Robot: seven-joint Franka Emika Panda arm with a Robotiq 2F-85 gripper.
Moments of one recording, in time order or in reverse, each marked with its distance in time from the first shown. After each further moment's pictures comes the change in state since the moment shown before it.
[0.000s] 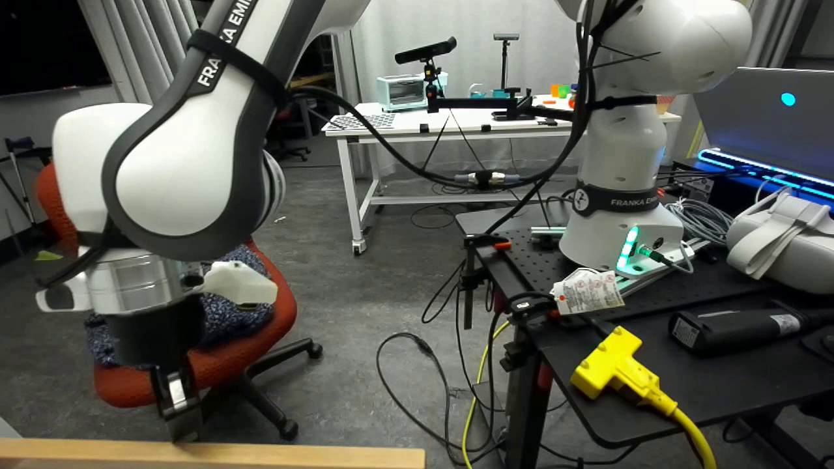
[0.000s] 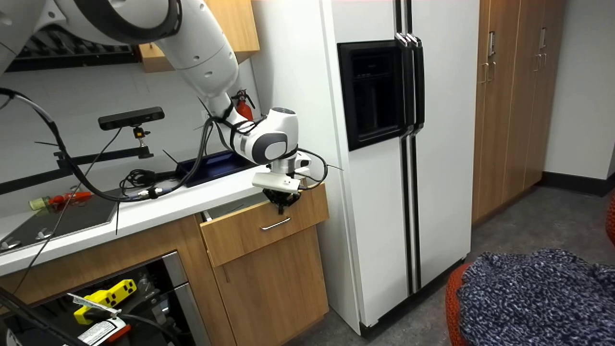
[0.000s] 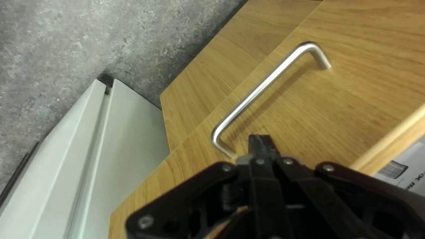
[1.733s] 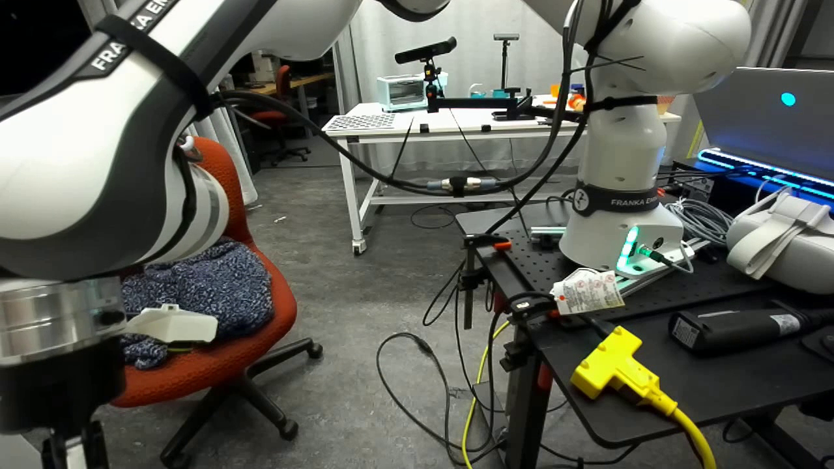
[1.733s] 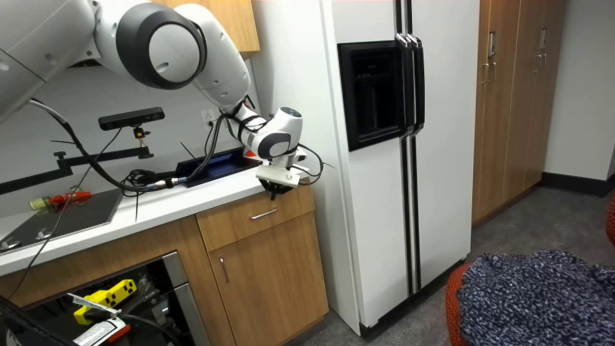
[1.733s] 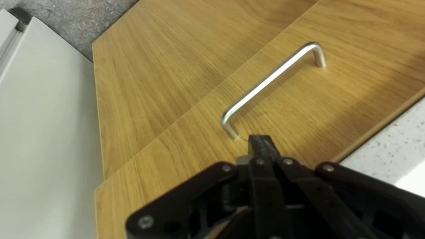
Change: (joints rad) arm -0.015 0.170 0.132 0.272 0.049 -0.129 -0.144
